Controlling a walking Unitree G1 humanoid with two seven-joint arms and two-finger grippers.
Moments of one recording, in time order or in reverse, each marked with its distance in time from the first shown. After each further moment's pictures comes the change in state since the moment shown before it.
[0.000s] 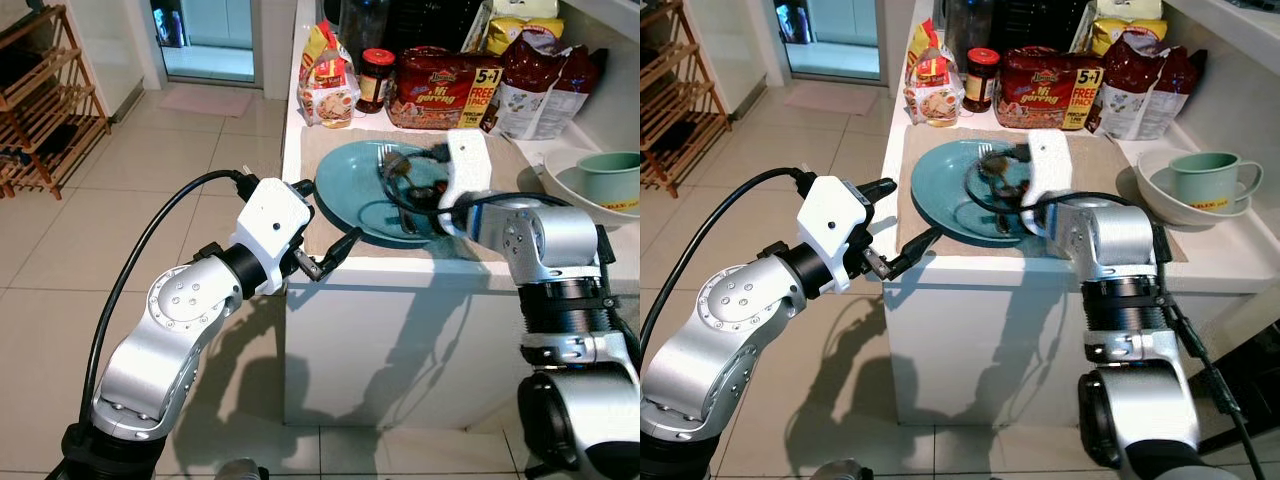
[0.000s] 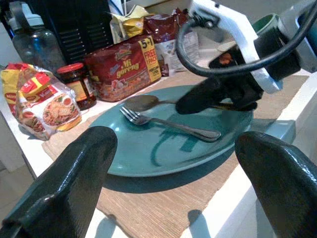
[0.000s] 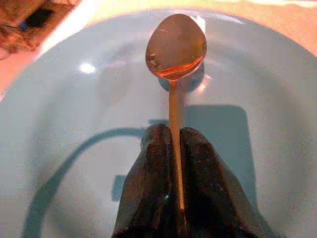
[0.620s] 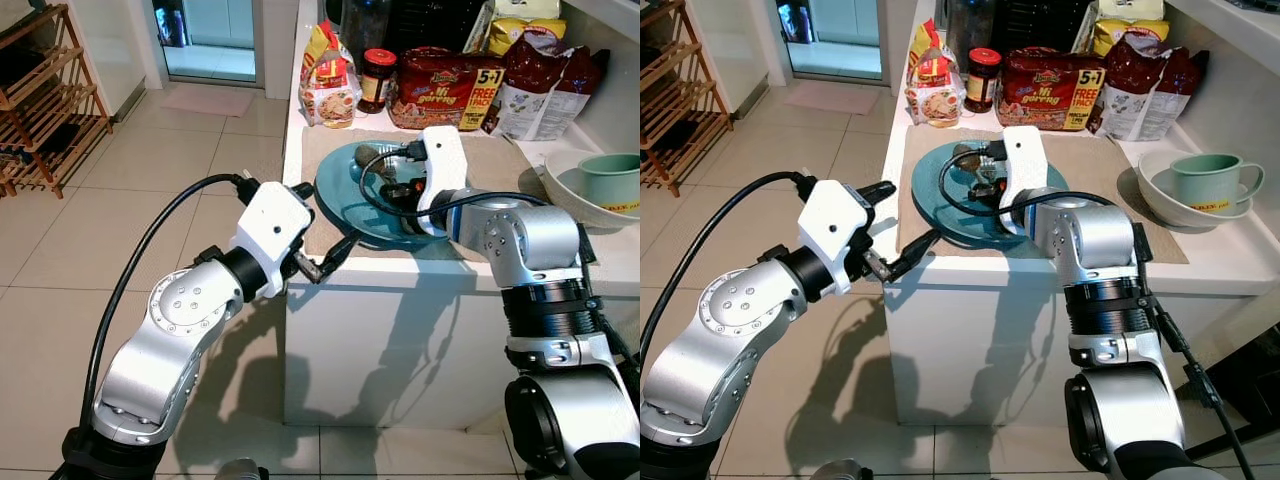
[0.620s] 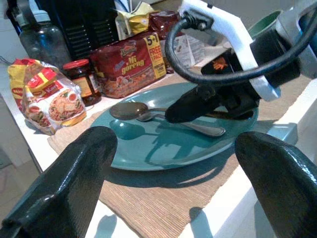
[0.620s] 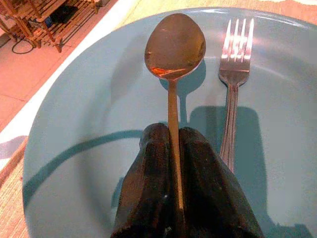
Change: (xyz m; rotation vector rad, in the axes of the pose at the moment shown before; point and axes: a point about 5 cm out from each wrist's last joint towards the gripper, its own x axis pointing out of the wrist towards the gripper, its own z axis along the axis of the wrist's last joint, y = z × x) left arm -0.001 -0.001 -0.002 -0.001 0.010 0.021; right arm 0.007 0.017 -0.003 -0.012 0.003 0.069
